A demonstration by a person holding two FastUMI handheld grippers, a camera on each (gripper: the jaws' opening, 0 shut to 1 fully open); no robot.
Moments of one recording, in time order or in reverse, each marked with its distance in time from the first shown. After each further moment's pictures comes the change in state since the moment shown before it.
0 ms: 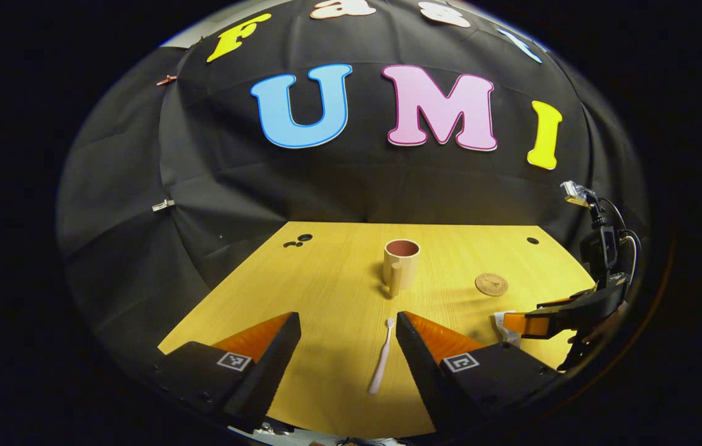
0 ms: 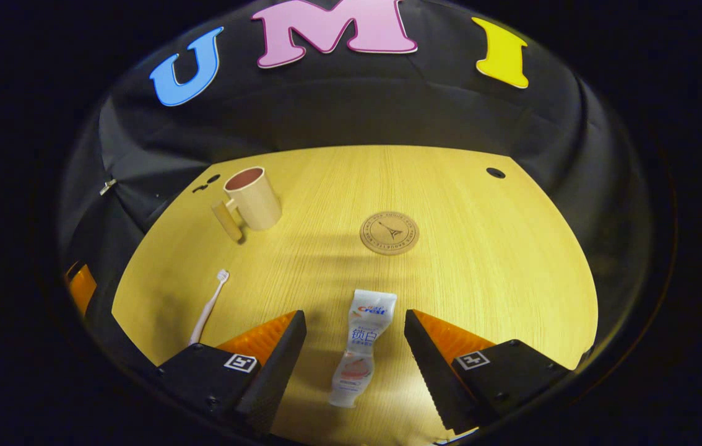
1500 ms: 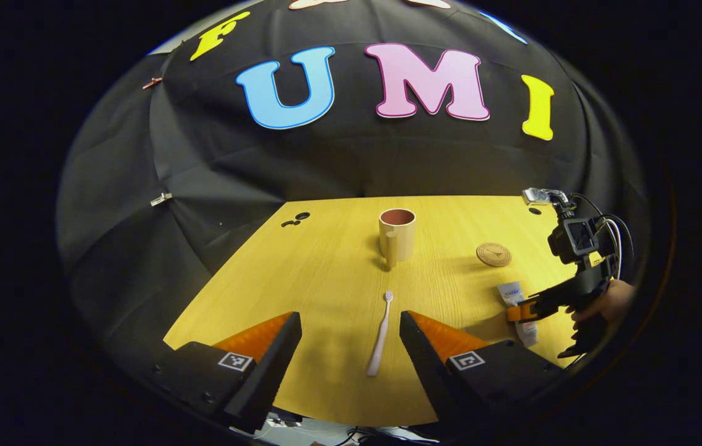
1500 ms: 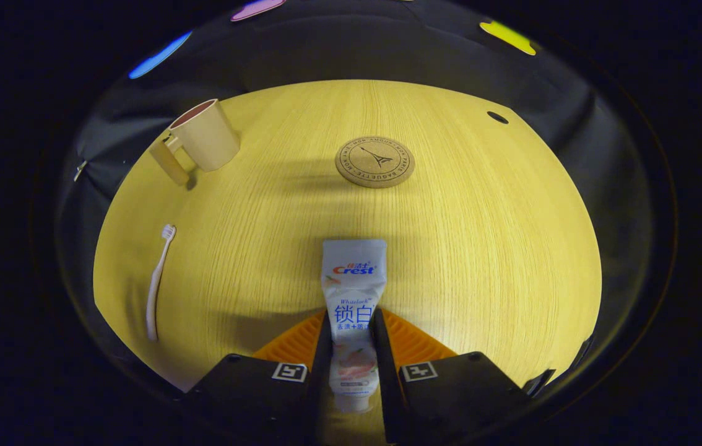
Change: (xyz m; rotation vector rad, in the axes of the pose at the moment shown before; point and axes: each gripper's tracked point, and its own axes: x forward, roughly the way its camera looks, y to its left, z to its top) left arm -0.001 -0.017 -0.031 0.057 0.092 0.010; right arm 0.042 -0.021 -0.056 0.006 0.305 -0.093
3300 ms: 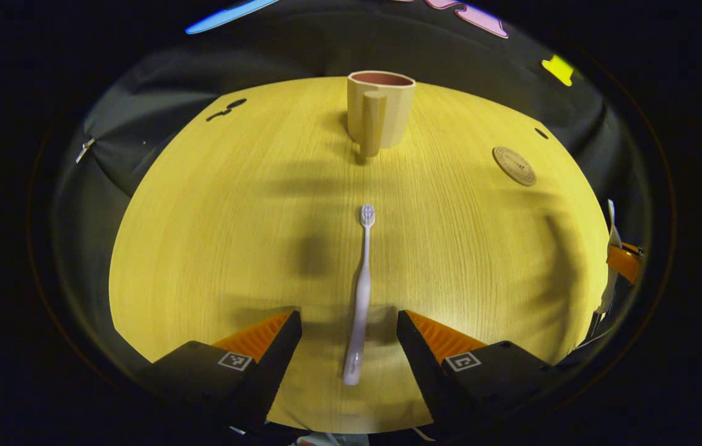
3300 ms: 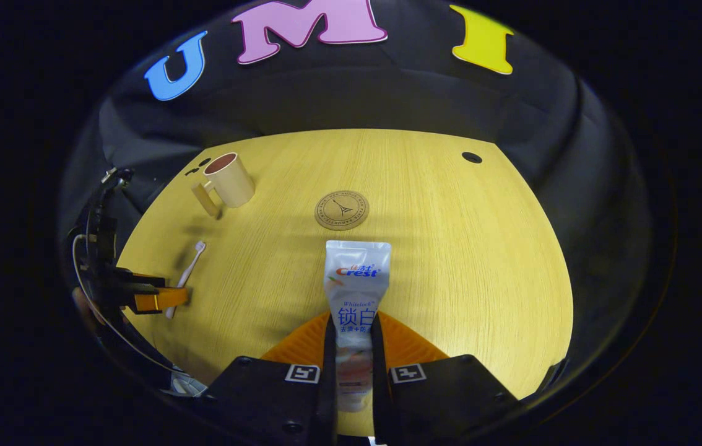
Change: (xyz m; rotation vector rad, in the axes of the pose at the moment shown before) left arm 0.125 -0.033 -0.114 0.031 0.606 -0.187; right arm -0.091 -0.074 0.021 -0.016 -0.240 0.091
